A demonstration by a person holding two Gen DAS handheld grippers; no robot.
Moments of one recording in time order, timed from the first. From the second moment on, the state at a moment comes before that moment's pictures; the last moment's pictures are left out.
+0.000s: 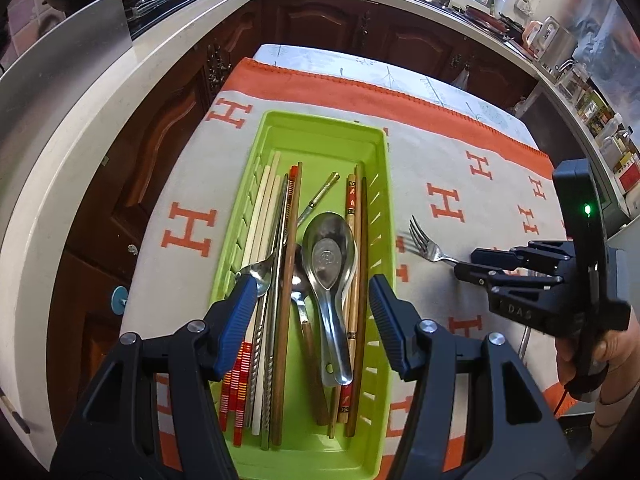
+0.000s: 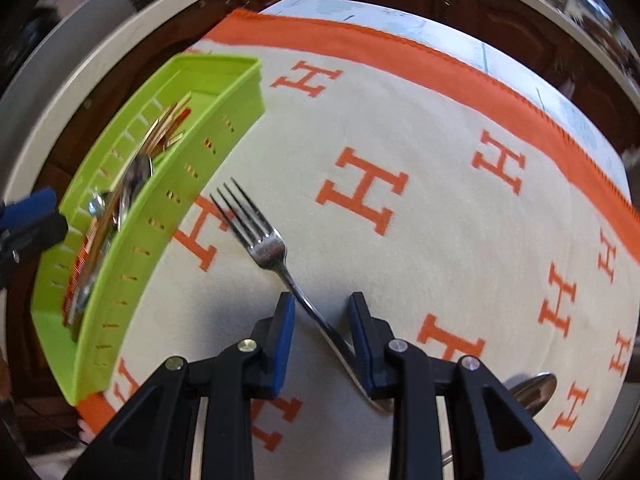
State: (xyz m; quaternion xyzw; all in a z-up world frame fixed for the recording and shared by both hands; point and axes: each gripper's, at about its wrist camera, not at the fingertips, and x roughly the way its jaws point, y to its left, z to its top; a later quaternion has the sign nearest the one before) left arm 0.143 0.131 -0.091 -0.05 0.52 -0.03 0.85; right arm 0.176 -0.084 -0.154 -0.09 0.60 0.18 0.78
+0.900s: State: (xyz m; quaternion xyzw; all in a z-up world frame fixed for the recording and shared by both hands) left arm 0.132 0.155 -0.089 -0.03 0.53 -0.01 0.85; right arm 0.157 -0.082 -0.087 0.20 0.60 0.24 0.74
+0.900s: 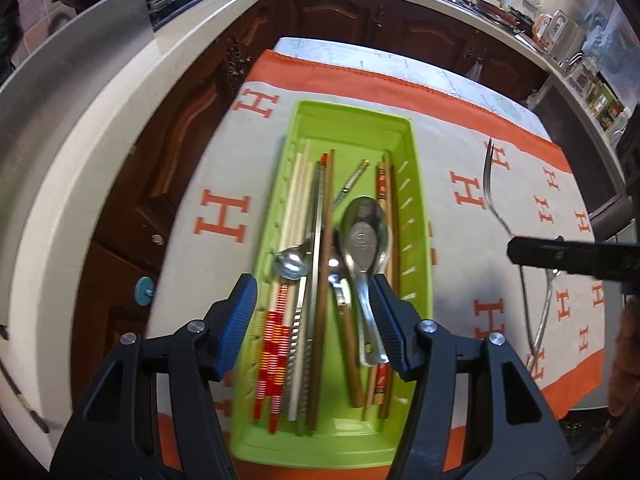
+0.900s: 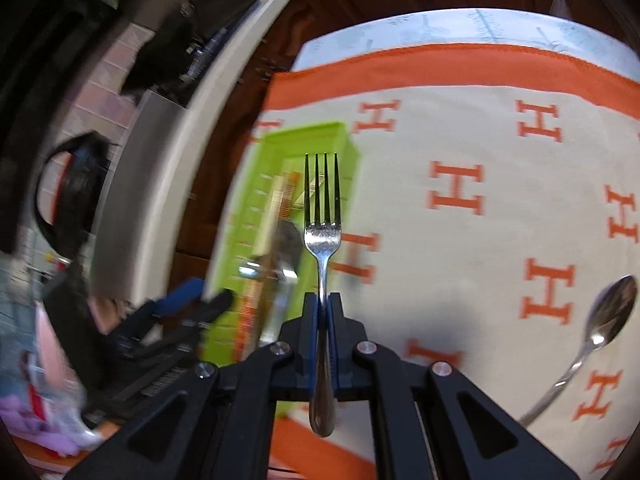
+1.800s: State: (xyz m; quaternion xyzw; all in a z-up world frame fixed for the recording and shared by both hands) left arm 0.111 0.173 -0.061 -0.05 0.53 0.01 0.85; right arm 0.151 -0.027 -0.103 0.24 0.60 0.25 0.72
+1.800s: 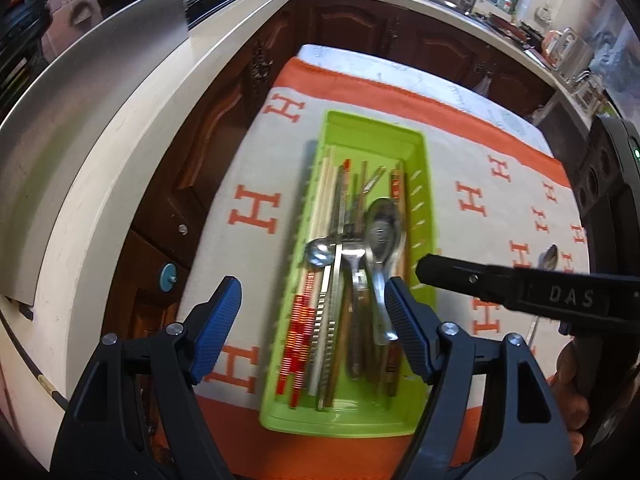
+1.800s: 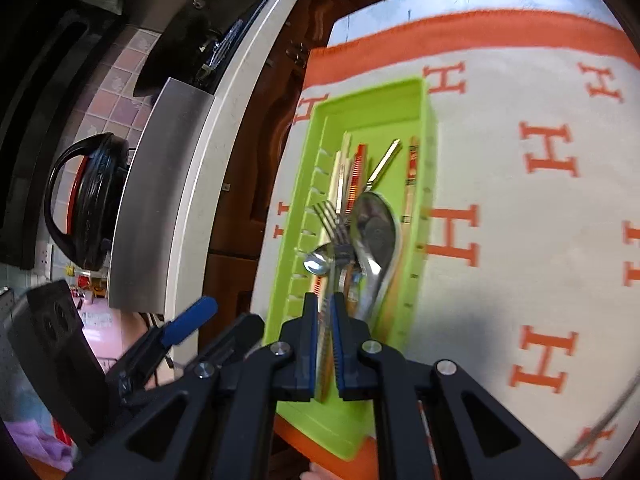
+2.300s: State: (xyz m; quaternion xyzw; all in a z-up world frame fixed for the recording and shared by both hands) left arm 0.111 0.038 -0.044 -0.01 0.52 -0.14 0.84; right arm 0.097 -0.185 -0.095 0.26 0.57 0.15 0.76
